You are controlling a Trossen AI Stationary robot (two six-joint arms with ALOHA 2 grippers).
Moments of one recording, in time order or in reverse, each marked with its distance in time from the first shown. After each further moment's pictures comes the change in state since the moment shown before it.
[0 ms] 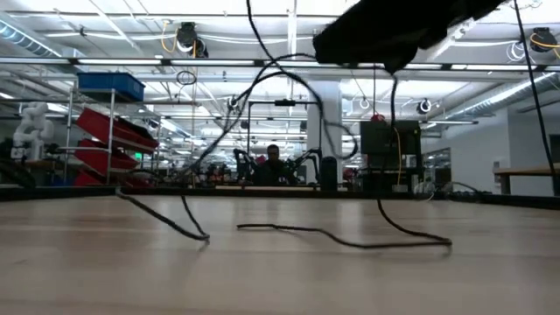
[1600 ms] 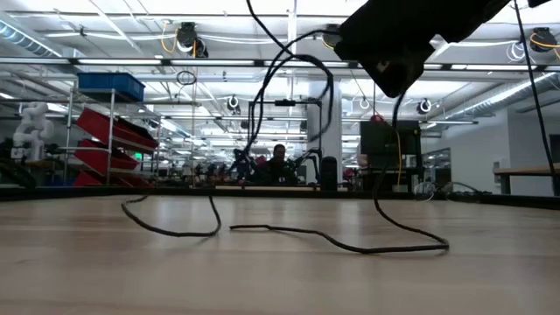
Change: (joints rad) left arm -0.001 0.000 0.000 0.003 0.000 0.002; right arm -0.035 0.000 0.021 -0.068 -0.425 0.199
